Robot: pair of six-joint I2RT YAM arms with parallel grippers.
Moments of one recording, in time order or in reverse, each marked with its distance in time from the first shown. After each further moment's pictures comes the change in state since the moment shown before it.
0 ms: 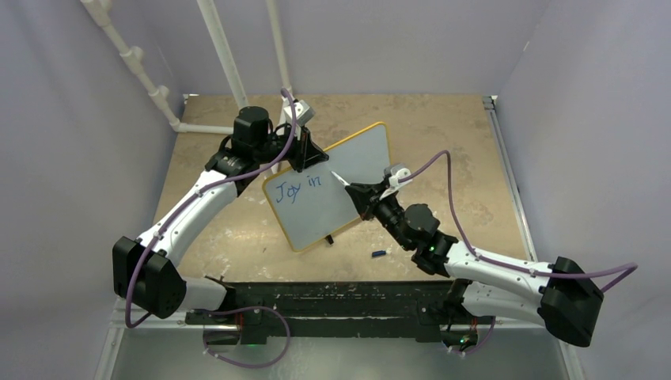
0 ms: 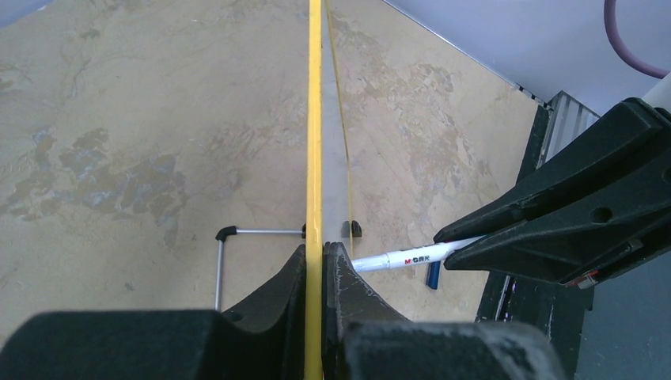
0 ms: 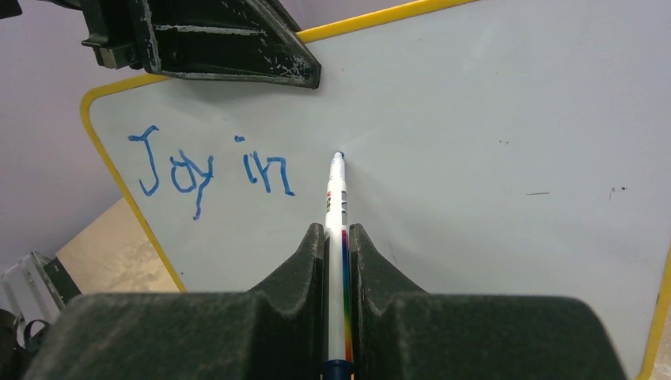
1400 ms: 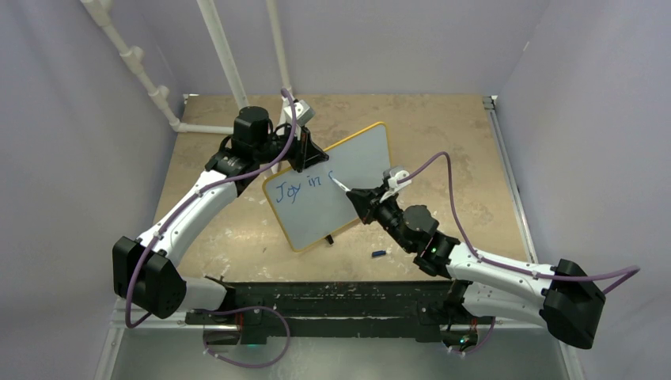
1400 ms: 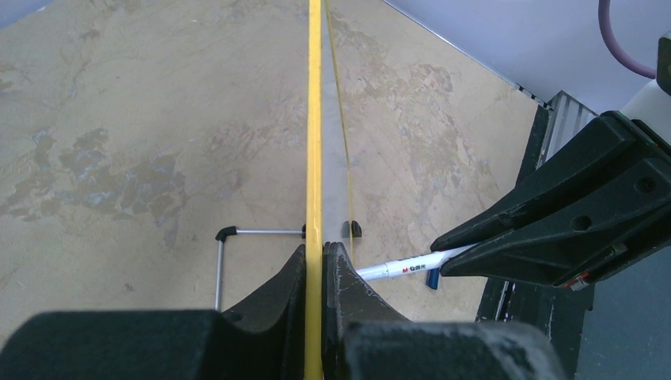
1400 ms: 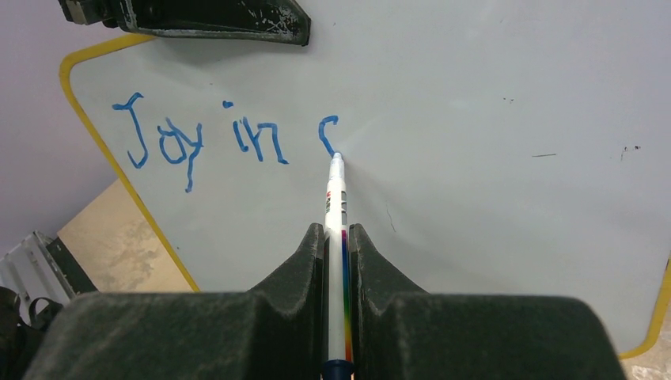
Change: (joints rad) left arm 0.001 0.000 -0.001 0.002 0.000 0.000; right arm 0.001 -0.021 -0.016 -0.072 -0.015 0.036
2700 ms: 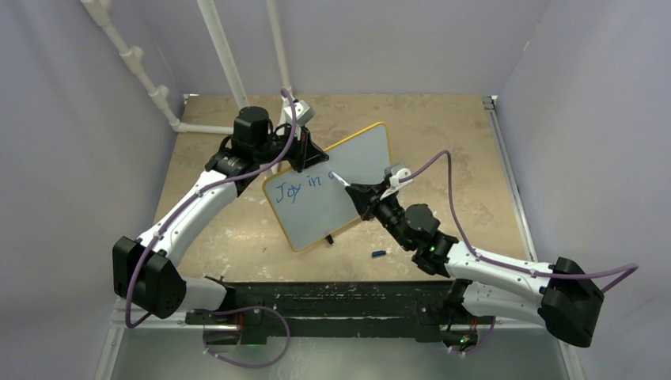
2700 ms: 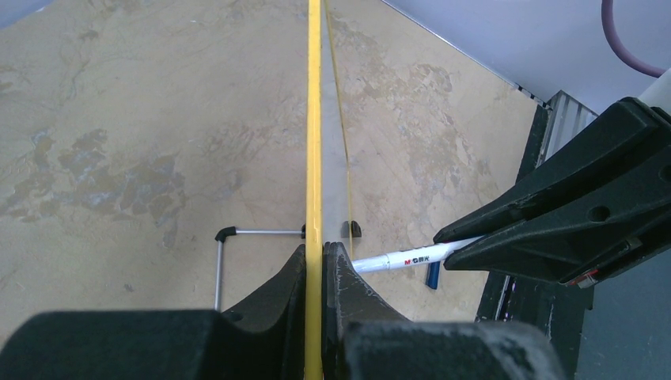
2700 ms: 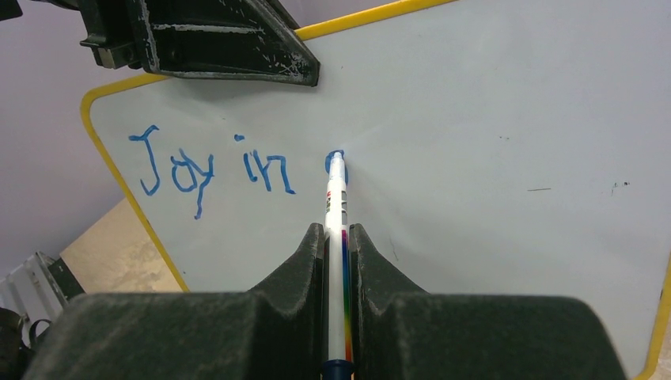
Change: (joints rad) left arm 0.000 0.000 -0.001 0.002 0.002 0.000; right arm 0.000 0.019 0.014 0.068 0.012 -0.026
